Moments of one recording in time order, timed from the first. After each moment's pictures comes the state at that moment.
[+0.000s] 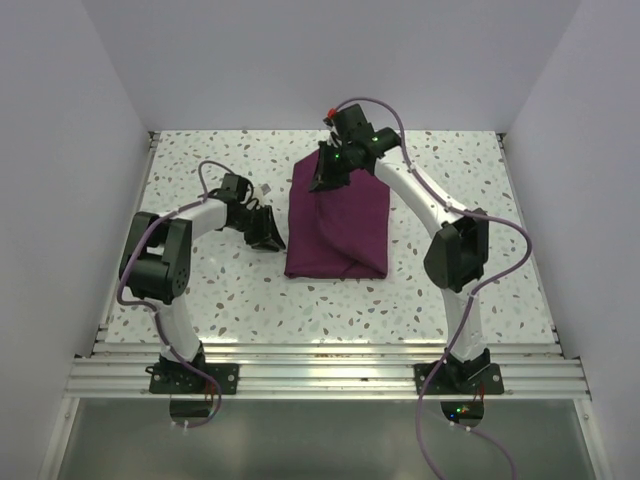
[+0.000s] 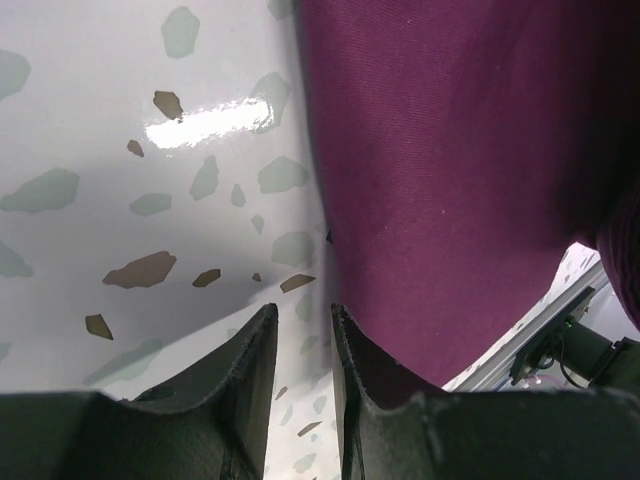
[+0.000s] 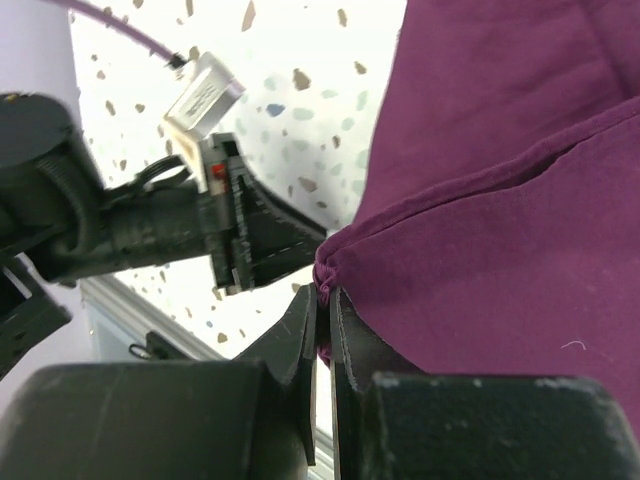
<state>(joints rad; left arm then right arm) -0.20 1.87 1.14 -0.42 0.57 -0.38 0.54 2.12 2.13 -0.89 -0.29 0.58</state>
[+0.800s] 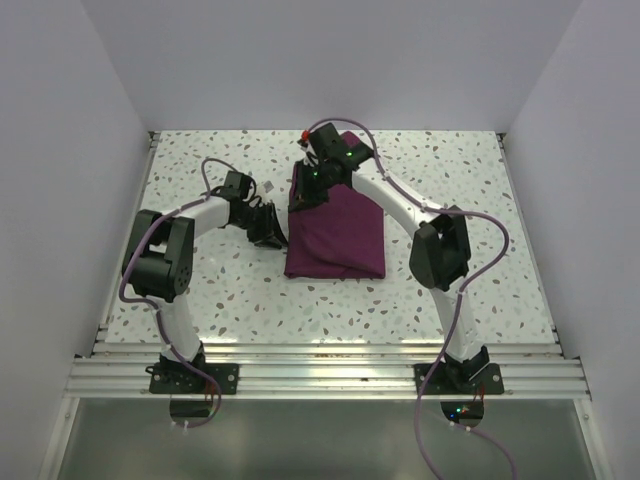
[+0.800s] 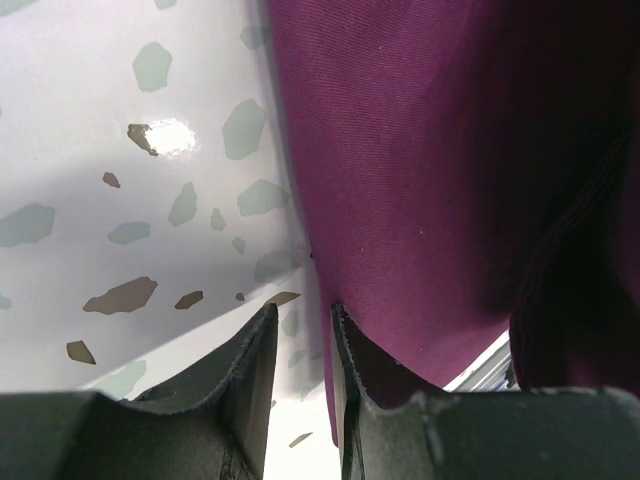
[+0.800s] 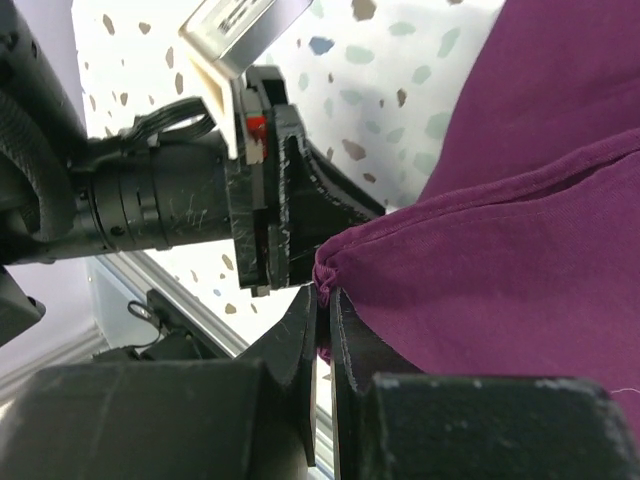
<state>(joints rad) -0.22 1.90 1.17 -0.42 0.57 -0.39 0.63 2.21 2.11 -0.83 -0.37 0.59</state>
